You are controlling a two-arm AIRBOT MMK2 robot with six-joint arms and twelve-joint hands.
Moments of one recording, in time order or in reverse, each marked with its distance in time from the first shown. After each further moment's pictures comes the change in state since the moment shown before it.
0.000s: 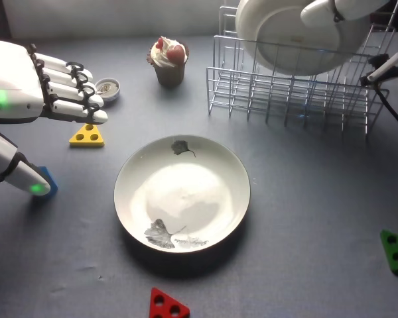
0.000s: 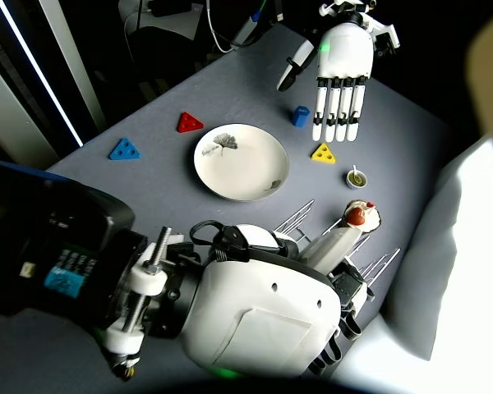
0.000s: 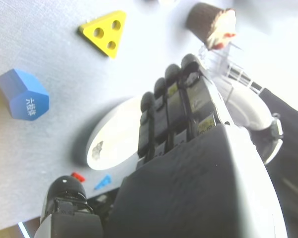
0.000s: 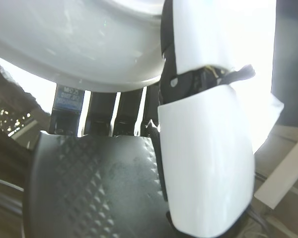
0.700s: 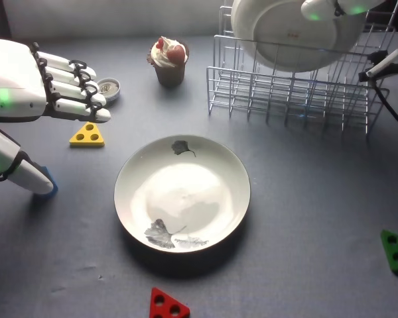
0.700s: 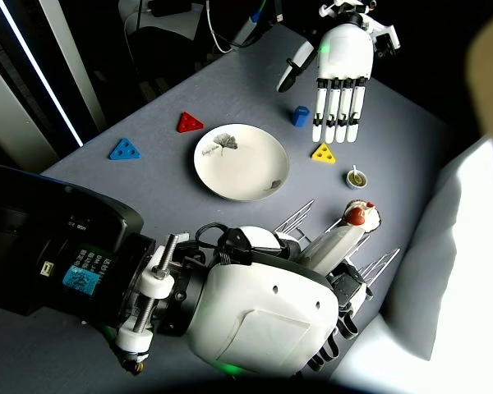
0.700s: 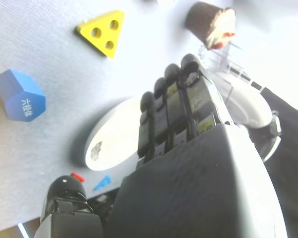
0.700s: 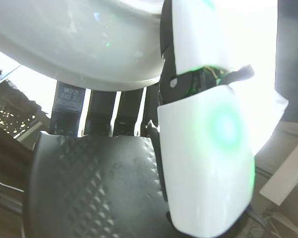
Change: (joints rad) left arm -0.009 -0.005 0.000 0.007 -0.002 -0.010; right arm -0.022 -0.011 0.019 -0.032 0.023 0.071
